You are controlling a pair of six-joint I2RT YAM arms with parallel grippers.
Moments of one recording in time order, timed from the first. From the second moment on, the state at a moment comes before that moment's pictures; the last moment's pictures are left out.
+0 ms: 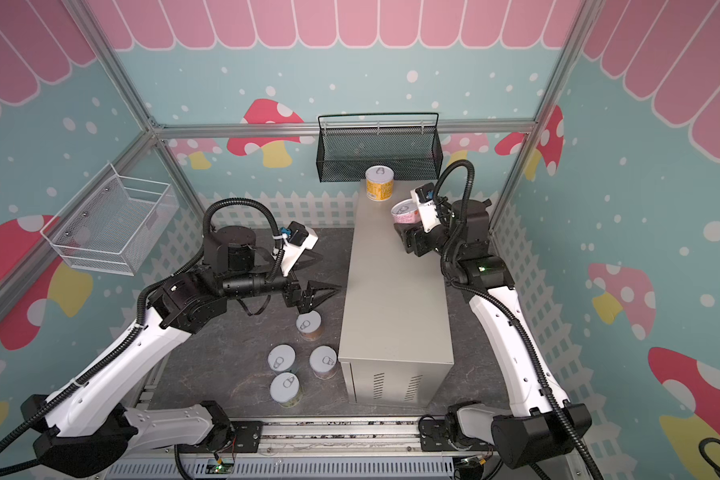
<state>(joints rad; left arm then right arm) -0.71 1.23 1.50 -0.66 0.39 0.02 0.21 1.27 1.45 -0.46 -0.29 -0.20</state>
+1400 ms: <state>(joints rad) -0.71 1.14 1.42 -0.61 0.34 0.04 0.21 1.22 1.43 -0.43 -0.30 -0.20</state>
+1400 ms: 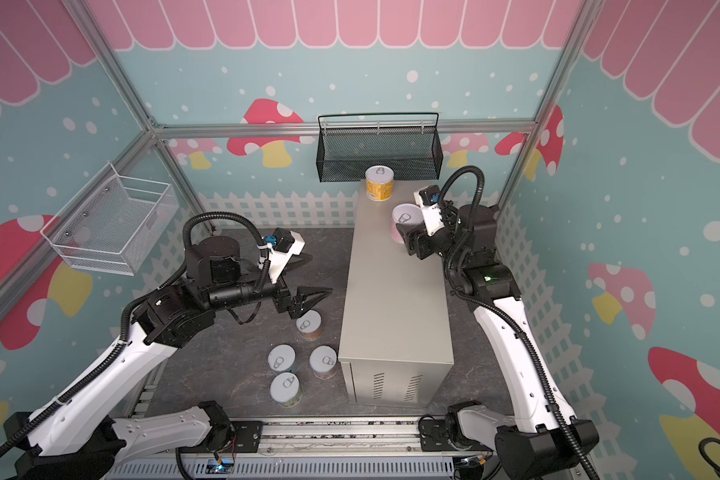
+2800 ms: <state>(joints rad) -0.71 1.13 1.37 -0.58 0.33 0.07 0.12 1.60 1.73 -0.34 -0.19 -0.13</state>
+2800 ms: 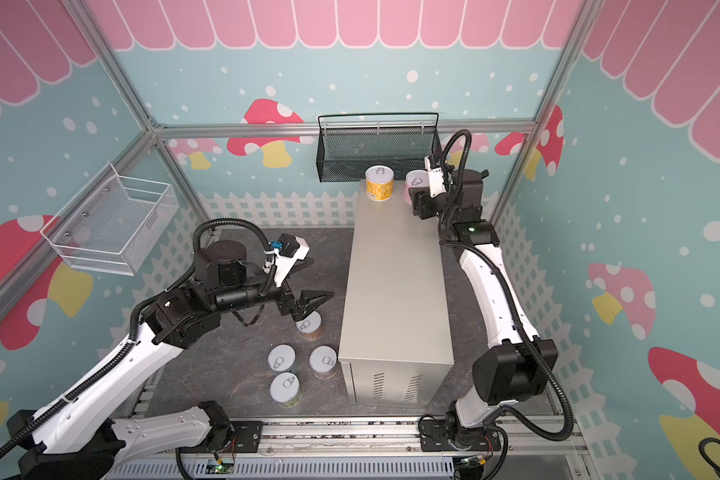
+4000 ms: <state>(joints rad) -0.63 1.11 1.37 -0.53 0.44 0.02 0.12 1.66 1.76 -0.31 -0.22 -0.14</state>
